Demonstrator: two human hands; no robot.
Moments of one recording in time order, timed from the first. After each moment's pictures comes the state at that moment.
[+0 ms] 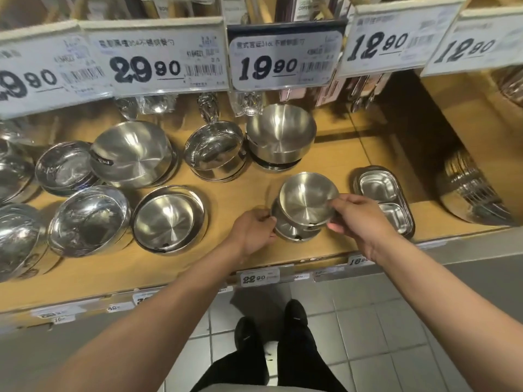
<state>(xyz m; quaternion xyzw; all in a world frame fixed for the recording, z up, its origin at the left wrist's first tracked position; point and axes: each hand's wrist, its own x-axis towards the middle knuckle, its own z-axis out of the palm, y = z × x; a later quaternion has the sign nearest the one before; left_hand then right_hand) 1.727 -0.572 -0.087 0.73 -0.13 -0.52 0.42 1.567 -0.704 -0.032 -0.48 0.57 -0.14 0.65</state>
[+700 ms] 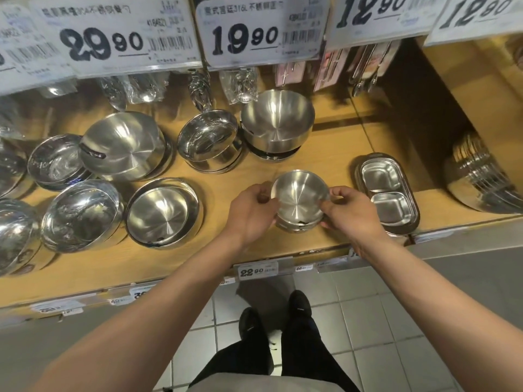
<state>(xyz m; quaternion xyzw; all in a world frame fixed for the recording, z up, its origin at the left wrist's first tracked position) 1.720 -0.581 -0.060 0.77 -0.18 -0.42 0.45 1.568 -0.697 -0.061 -0.60 0.56 -0.14 0.56</state>
